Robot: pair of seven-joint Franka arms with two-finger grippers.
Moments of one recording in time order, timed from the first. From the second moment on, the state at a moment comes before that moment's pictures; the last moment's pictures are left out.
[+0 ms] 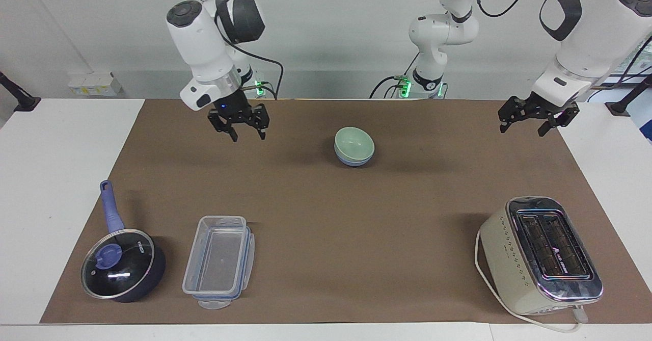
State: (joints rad) left arm -0.02 0.05 0.01 -1.59 0.00 1.62 0.17; right arm 0.17 -0.10 0.00 -1.95 0.11 1.96 0.18
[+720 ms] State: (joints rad) left arm -0.02 0.05 0.01 -1.59 0.00 1.62 0.17; right arm 0.09 0.01 0.00 -1.48 -0.07 1.54 0.15
